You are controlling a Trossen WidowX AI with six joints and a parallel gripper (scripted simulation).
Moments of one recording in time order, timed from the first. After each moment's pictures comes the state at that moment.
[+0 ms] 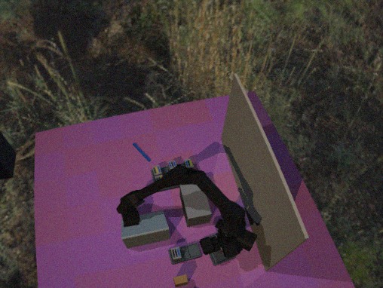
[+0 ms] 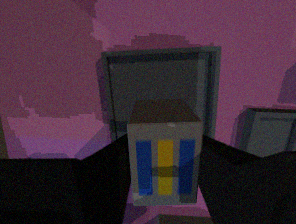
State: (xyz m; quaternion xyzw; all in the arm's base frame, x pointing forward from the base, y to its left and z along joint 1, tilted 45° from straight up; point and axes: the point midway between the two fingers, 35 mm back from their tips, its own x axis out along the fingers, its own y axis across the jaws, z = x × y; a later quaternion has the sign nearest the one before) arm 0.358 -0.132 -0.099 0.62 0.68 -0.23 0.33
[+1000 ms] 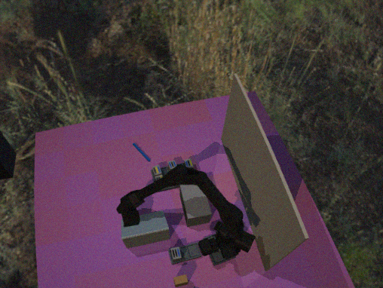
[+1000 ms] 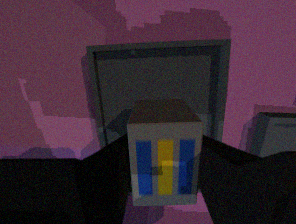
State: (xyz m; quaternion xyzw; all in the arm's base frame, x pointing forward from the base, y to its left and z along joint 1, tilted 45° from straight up) arm 0.354 -0.116 -0.114 0.62 0.68 -0.23 0.33
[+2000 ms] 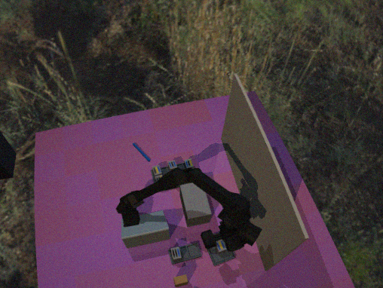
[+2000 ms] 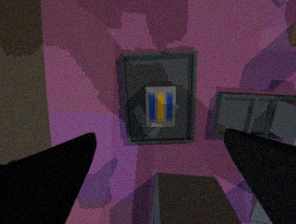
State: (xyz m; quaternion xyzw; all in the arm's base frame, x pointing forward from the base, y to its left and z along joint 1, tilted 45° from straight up) arm 0.359 -0.183 -0.044 0.62 0.67 -0.23 0.33
